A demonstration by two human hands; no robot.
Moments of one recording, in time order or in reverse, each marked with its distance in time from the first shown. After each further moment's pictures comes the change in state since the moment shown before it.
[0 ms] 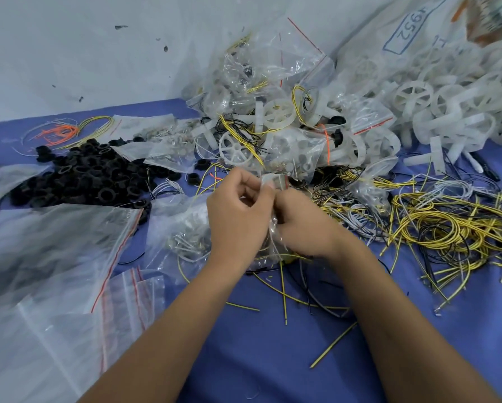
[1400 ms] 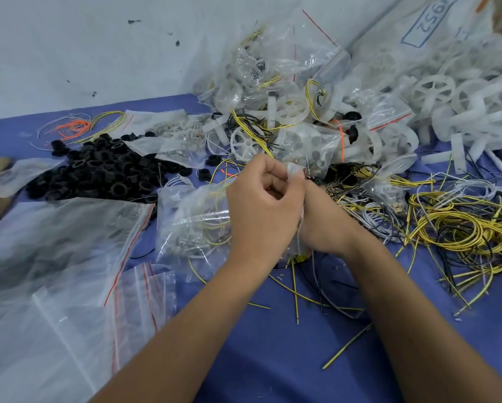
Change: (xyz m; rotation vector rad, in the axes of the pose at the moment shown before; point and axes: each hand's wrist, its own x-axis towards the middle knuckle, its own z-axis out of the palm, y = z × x) left_hand -0.008 0.024 0.006 -0.092 -0.012 0.030; right_hand 0.001 -0.008 -0.003 0.407 -0.034 -0.064
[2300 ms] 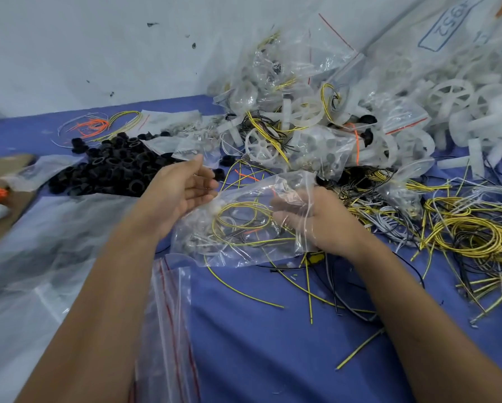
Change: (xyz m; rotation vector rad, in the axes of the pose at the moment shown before) left_hand 0.082 -0.055 -0.135 -0.188 -0.254 -0.550; right_hand 0.003 0.028 0.004 -0.144 0.174 0.242
